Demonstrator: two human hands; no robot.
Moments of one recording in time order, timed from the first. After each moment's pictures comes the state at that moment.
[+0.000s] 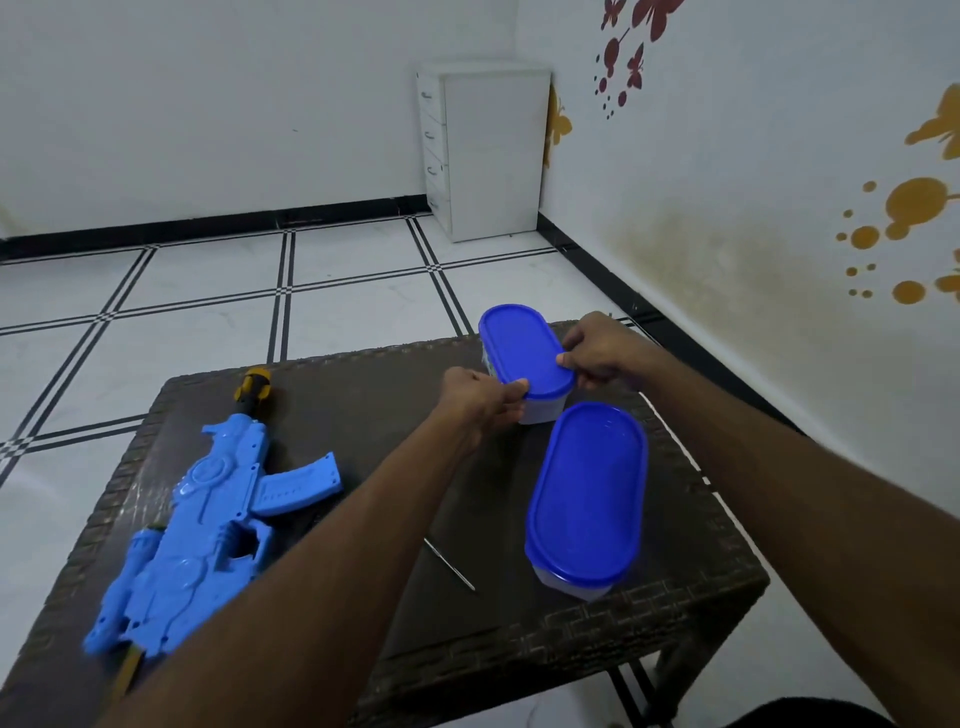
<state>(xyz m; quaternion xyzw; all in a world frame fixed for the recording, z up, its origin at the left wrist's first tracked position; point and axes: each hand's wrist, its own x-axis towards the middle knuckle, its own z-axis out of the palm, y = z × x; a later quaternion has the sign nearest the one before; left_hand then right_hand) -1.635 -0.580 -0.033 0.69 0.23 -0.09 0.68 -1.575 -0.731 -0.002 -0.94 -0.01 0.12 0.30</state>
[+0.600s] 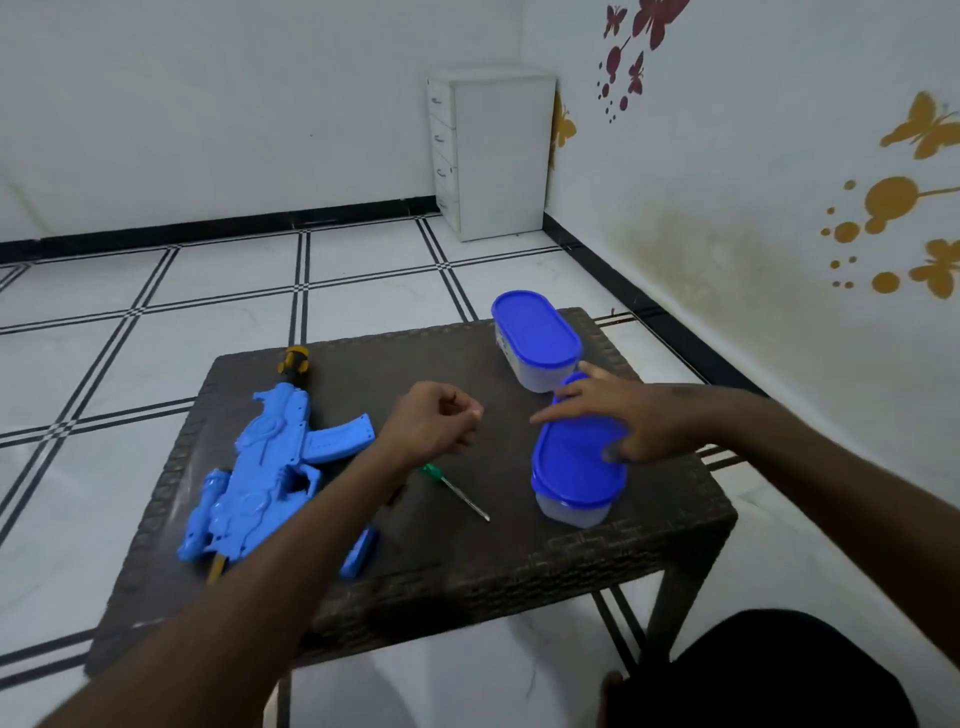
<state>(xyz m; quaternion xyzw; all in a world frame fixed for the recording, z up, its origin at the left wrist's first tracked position) -1.734 -0.519 -0.032 0.83 0.06 -0.06 0.55 -1.707 -0.767 0.027 -0.91 -0.33 0.25 0.04</state>
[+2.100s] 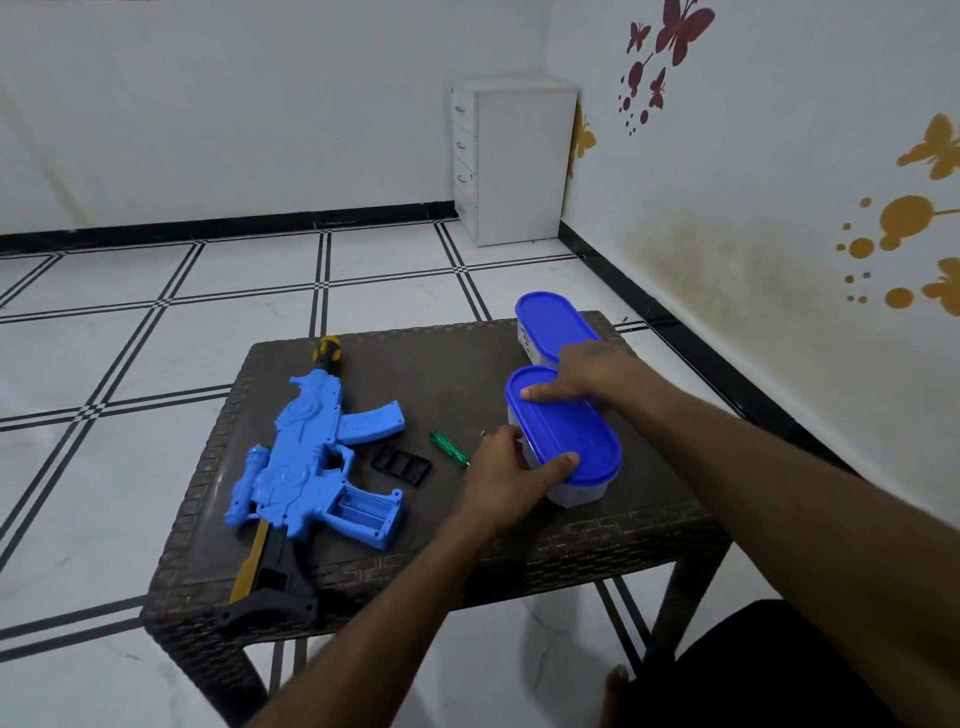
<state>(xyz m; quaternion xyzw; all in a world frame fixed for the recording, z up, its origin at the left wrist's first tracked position) -1.801 -0.574 -0.042 0.84 0.06 -0.06 0.54 -1.674 -0.683 0.014 -0.99 -0.08 0.14 -0.03</state>
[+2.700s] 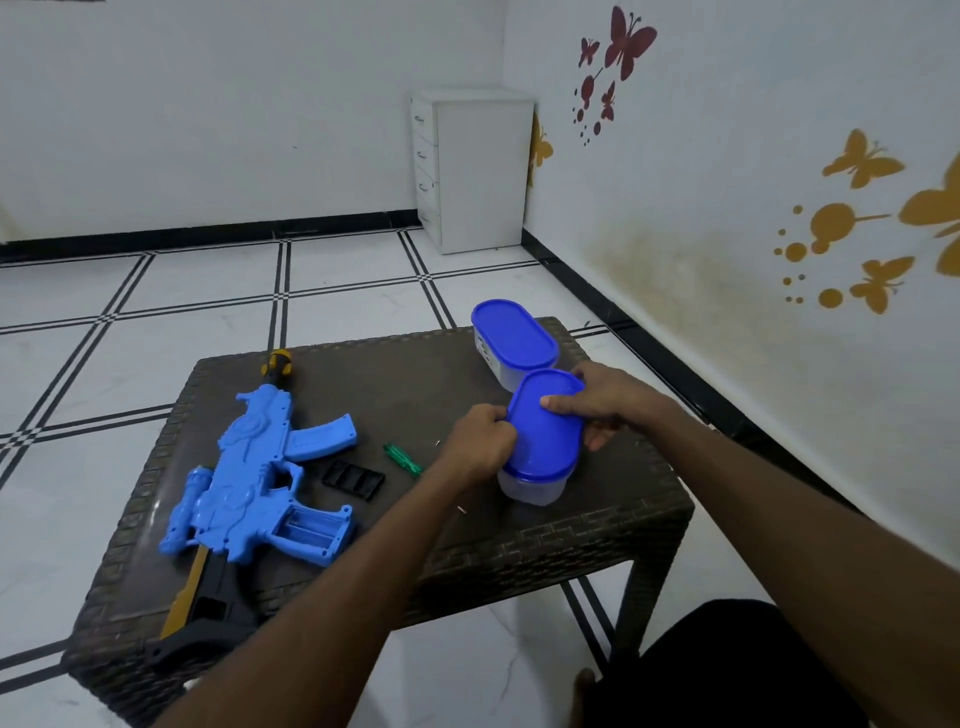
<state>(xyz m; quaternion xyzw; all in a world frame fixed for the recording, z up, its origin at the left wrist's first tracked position) -1.747 -0.593 -0.031 0.85 0.04 -0.13 0.50 -1.676 -0.762 -0.008 -0.94 0.01 0.18 0.30</state>
